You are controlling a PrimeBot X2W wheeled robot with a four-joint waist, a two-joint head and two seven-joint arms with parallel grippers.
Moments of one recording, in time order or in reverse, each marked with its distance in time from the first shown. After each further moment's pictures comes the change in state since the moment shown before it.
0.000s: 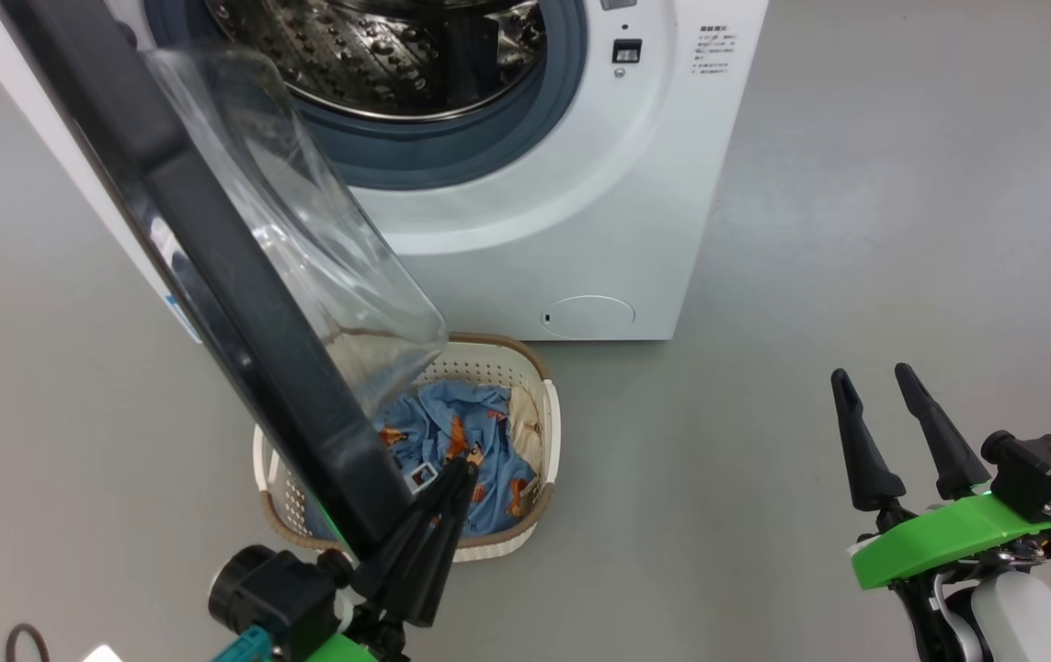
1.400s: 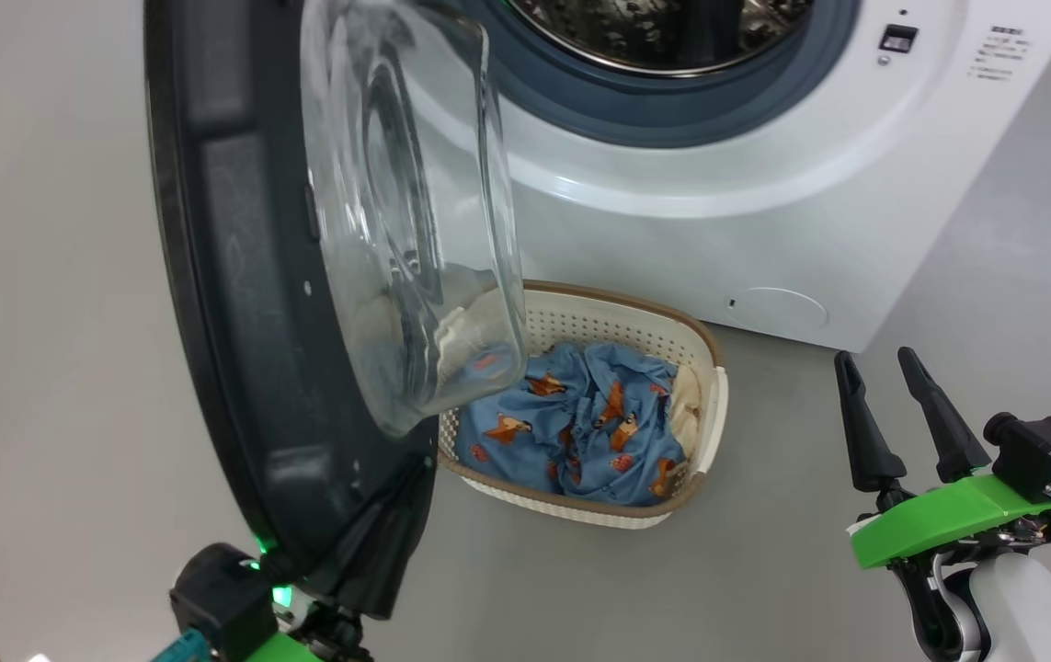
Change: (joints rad) left arm 0.010 0.025 0.062 0.021 -0.061 0.044 -0.052; right arm -0.041 0.011 -0.010 0.034 0.012 0.000 0.000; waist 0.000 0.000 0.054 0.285
